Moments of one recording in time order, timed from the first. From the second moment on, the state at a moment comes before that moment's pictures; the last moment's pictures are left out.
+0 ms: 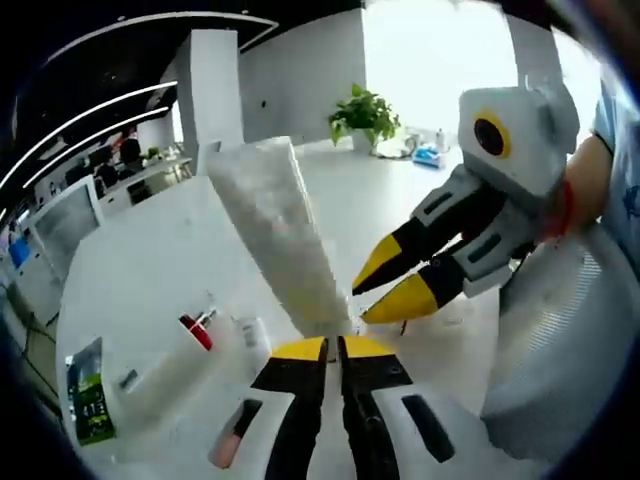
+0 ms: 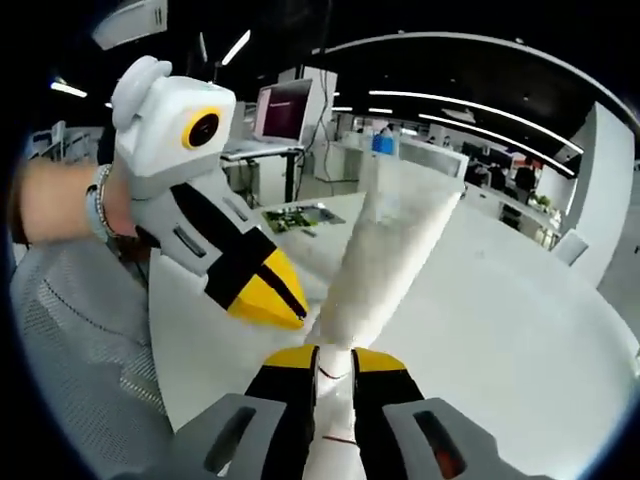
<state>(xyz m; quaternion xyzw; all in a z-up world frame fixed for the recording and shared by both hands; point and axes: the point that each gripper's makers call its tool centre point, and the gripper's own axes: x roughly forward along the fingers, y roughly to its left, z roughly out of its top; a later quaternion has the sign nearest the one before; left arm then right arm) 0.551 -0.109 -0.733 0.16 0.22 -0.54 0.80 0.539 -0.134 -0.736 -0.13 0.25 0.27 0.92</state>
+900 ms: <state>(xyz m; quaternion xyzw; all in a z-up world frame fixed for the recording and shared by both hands) 0.559 -0.093 -0.756 0.20 0.27 -0.50 0.80 0.538 -0.151 -0.756 -0.14 0.30 0.24 0.91</state>
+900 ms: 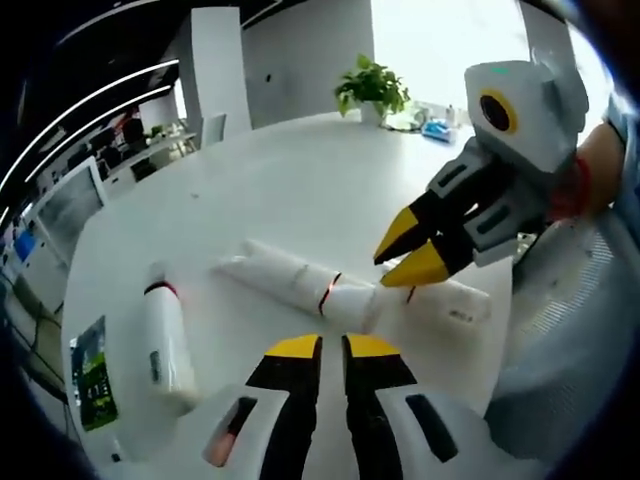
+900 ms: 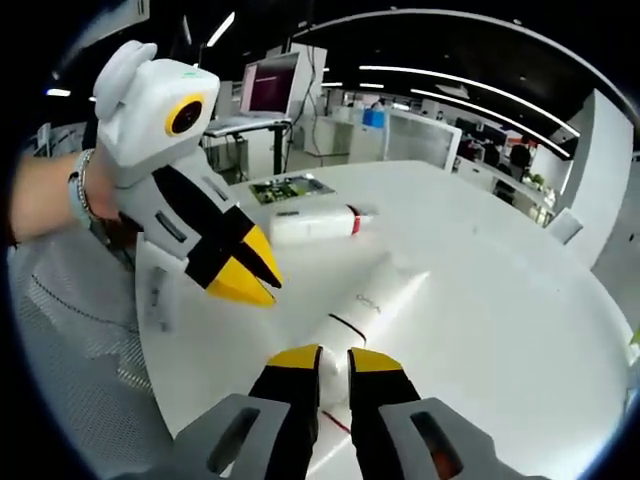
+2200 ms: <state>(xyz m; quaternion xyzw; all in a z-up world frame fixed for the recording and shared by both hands) 0.571 -0.084 -0.754 0.07 0.34 -0.46 0.82 0.571 -0.161 -0.764 0.06 0.36 0.19 0.91</state>
